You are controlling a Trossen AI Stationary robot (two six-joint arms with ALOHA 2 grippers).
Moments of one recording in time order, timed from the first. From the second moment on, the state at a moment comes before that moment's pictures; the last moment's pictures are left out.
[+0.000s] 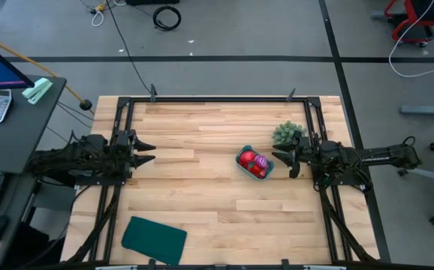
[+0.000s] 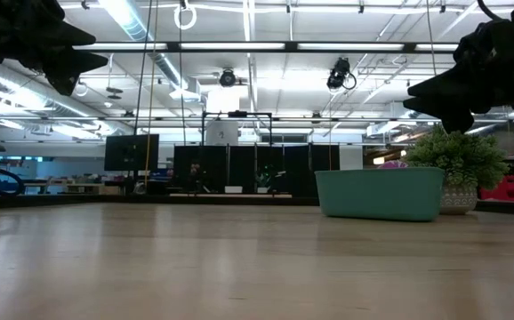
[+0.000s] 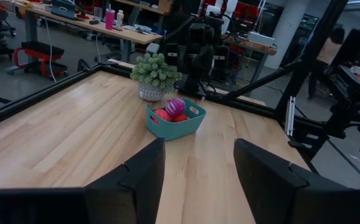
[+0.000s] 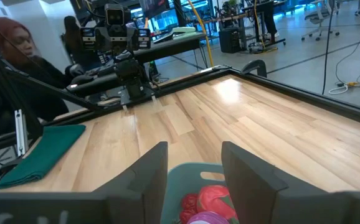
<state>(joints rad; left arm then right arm) 0.01 0.01 0.26 -0.33 -0.08 -0.28 0.01 0.22 0.01 0.15 0.23 0.29</state>
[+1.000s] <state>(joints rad) 0.01 0.01 0.26 -0.33 -0.08 -0.28 0.01 0.22 0.01 0.15 0.23 0.29</state>
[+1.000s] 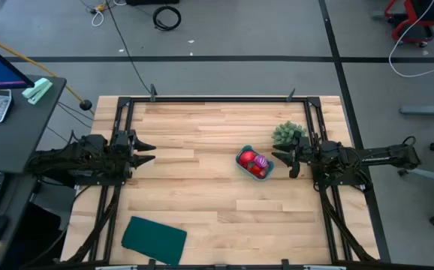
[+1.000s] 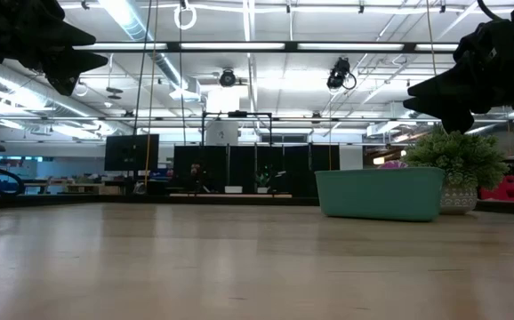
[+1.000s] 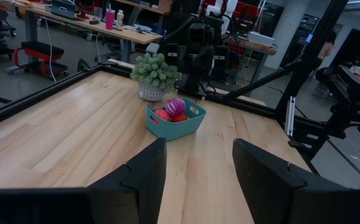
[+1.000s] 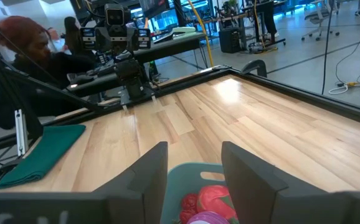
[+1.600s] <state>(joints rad) 0.01 0.01 0.26 -0.33 -0.08 -0.28 0.01 0.22 0.01 0.15 0.23 0.29</state>
